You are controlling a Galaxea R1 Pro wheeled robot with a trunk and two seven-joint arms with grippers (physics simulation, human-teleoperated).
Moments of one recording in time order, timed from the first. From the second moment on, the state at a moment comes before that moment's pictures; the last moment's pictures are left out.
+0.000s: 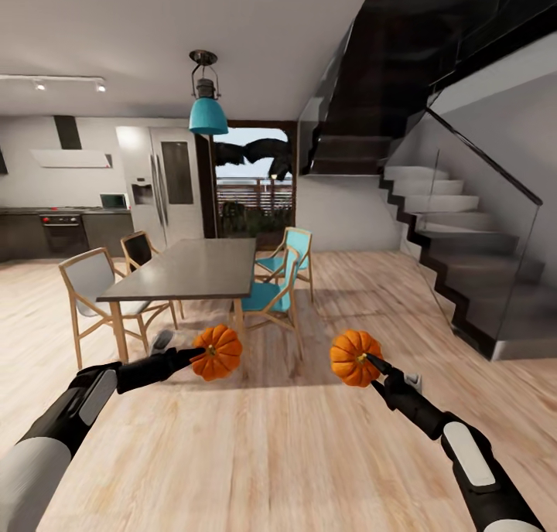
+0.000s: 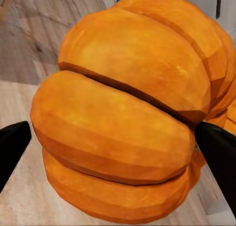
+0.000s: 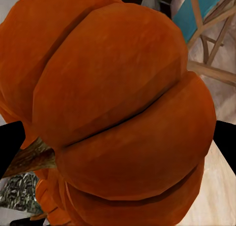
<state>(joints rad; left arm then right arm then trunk) -0.70 0.27 0.01 -0.71 0.56 0.71 -0.80 -0.44 -0.12 -0.26 -0.89 -1.00 0.64 0.50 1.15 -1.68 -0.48</state>
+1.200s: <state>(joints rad) -0.70 0.27 0.01 -0.70 0.57 0.72 -0.80 -0.44 -0.11 -0.25 -0.90 -1.00 0.64 0.50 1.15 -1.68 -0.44</state>
